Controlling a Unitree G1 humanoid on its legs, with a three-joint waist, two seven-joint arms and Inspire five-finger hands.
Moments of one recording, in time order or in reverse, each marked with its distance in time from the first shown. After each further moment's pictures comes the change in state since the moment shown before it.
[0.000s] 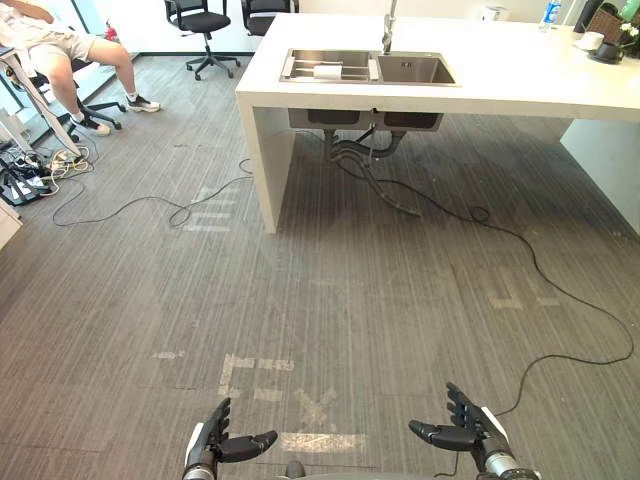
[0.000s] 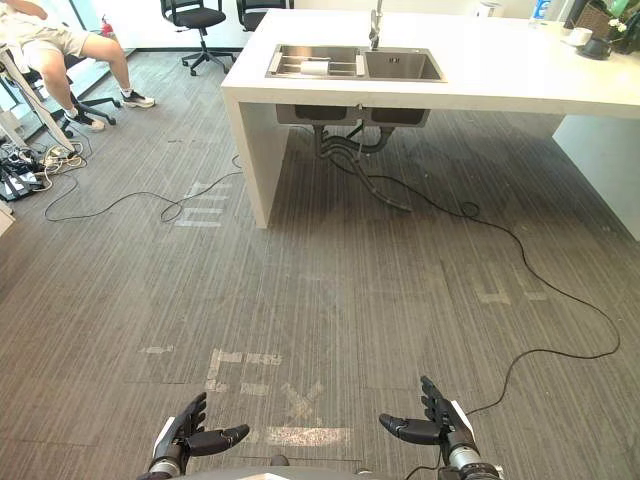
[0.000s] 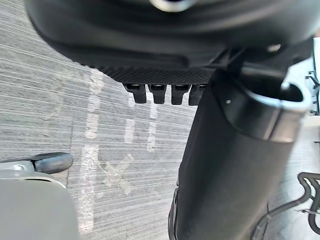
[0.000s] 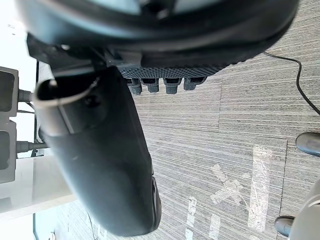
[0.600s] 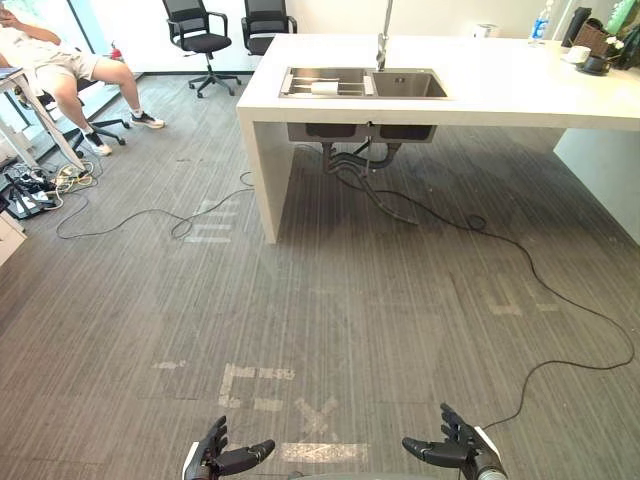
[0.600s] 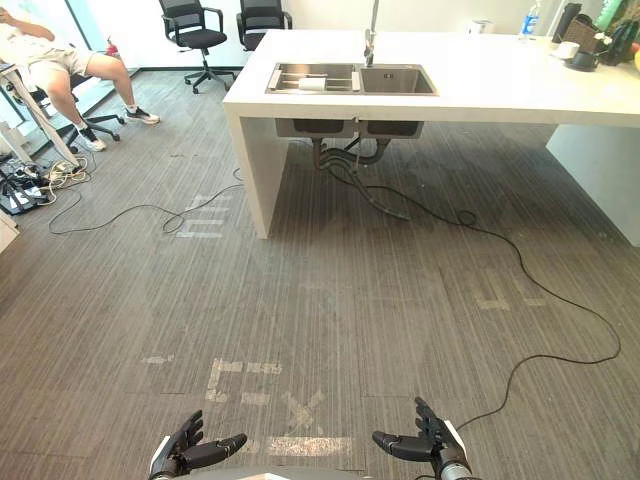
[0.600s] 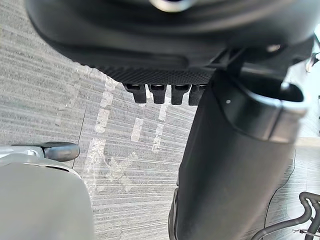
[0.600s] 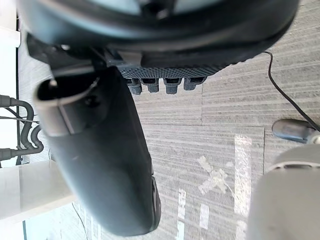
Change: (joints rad) left arm 0.004 -0.025 0.073 0.036 -0.086 0.033 -0.055; right arm 0.037 0.032 0.027 -0.003 0.015 0.079 -0.008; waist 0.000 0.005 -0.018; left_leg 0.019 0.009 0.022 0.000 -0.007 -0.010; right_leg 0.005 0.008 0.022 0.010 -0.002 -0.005
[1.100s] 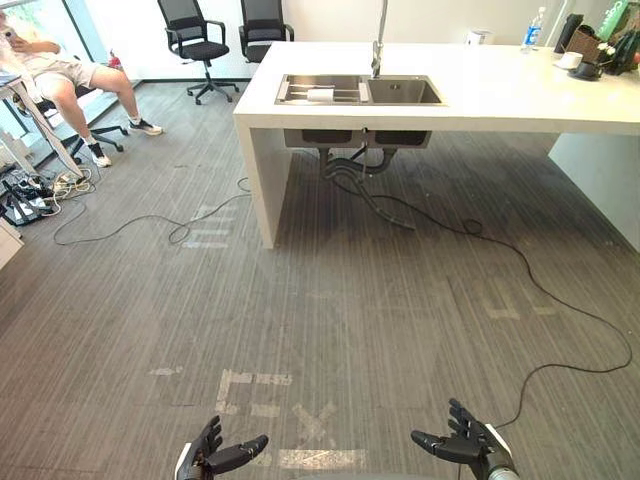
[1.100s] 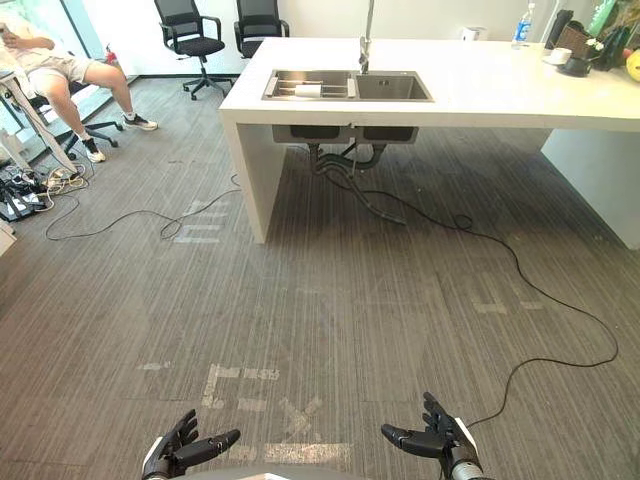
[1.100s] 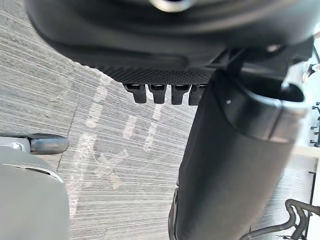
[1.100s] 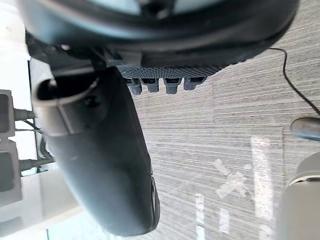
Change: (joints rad) left arm 0.007 0.009 0.031 -0.001 -0.050 -0.002 -0.035; right arm 0.001 -0.035 -0.024 0.015 0.097 -0.040 0.059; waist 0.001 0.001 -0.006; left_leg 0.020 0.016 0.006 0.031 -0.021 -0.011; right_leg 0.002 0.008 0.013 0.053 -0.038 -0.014
